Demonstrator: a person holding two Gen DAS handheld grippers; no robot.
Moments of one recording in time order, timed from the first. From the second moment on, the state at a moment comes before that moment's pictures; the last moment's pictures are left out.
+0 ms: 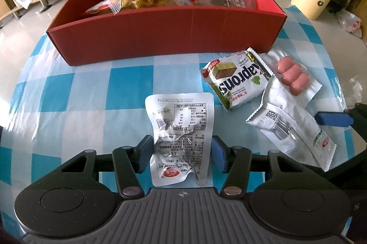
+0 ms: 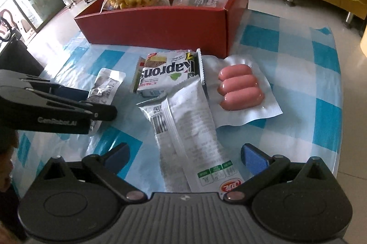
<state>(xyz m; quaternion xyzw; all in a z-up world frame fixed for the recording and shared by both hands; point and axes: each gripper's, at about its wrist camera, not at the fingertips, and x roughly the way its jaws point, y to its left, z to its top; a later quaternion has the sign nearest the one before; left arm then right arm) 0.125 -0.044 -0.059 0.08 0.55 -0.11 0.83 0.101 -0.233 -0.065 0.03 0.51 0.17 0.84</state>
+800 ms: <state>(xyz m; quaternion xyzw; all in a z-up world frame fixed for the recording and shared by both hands) 0.121 -0.045 -0.058 0.09 0.55 -0.11 0.82 0.101 -0.228 -0.042 0.00 0.47 0.16 0.87</state>
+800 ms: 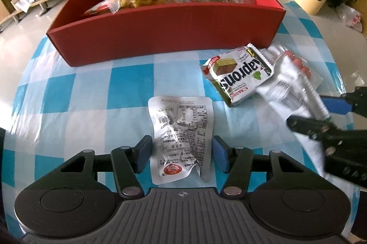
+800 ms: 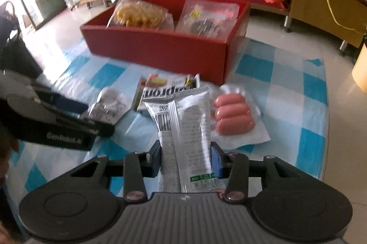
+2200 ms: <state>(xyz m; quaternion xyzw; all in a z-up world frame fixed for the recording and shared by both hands) 0.152 -0.042 0.034 0.01 0.45 -0.13 0.88 0.144 -0.246 0.015 0.11 0.38 0.15 0.91</state>
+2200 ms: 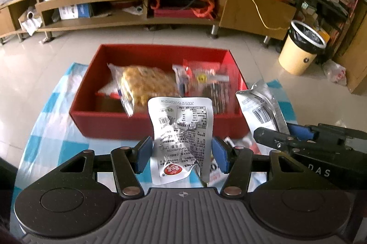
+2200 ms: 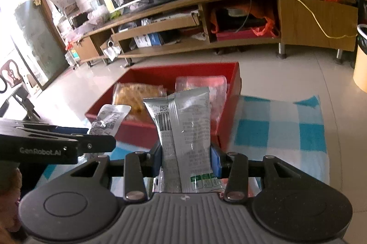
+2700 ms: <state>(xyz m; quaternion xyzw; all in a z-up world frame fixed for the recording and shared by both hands) 0.195 -0.049 0.032 0.03 0.44 -0.10 0.89 0.192 -0.237 0.021 0.13 0.36 0.14 0.91</state>
